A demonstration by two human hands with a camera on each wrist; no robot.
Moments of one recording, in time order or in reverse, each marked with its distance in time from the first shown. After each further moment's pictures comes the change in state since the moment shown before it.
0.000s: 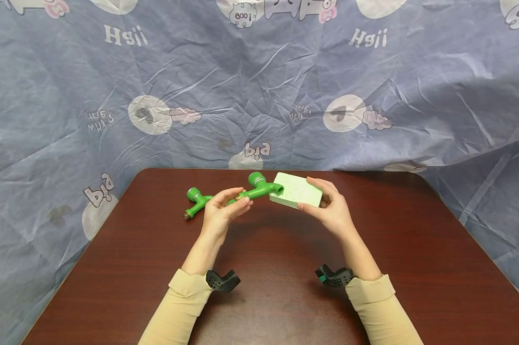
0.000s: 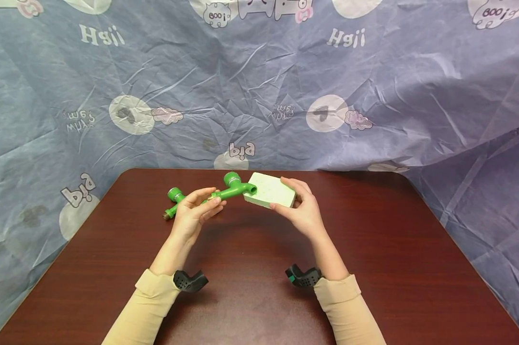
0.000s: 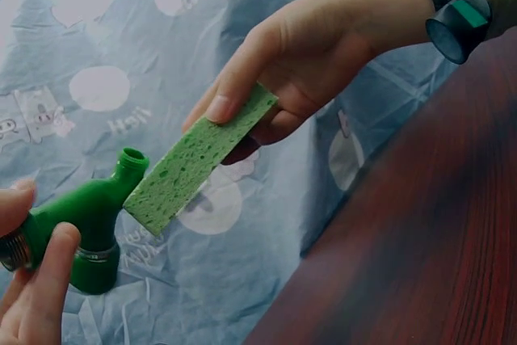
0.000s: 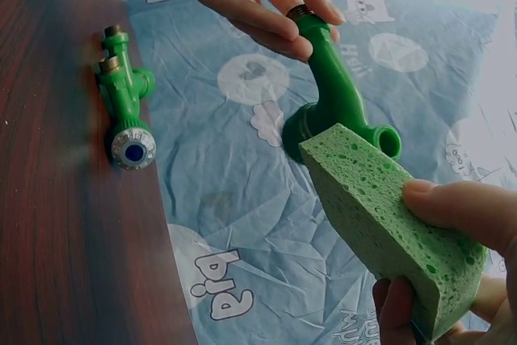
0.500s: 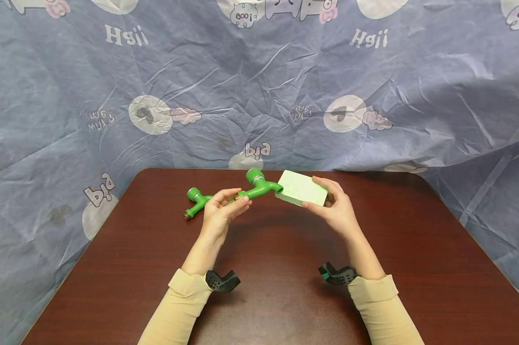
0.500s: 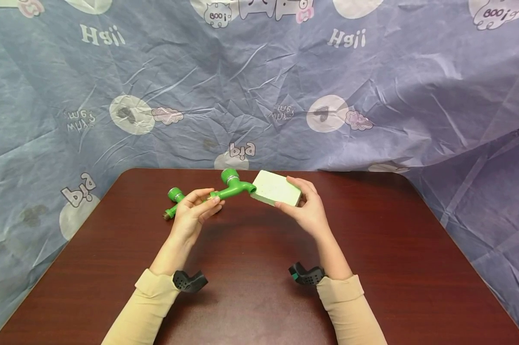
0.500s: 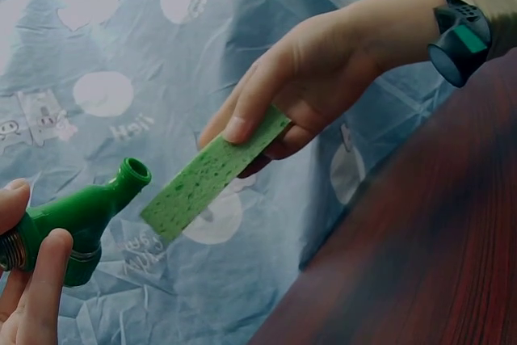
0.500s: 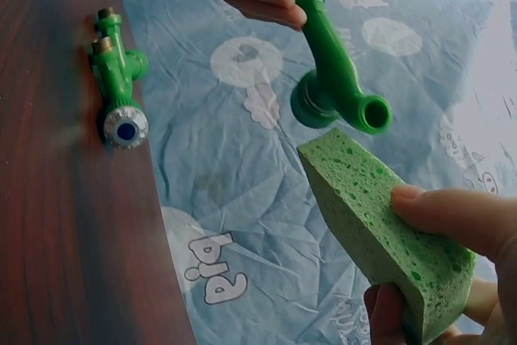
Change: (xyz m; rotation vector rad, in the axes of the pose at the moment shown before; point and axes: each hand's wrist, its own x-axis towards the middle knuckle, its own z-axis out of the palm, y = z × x) left_hand 0.000 0.003 0.002 -0.044 0.032 -0.020; right_hand -0.002 -0.016 -0.005 -0.047 0.024 0.015
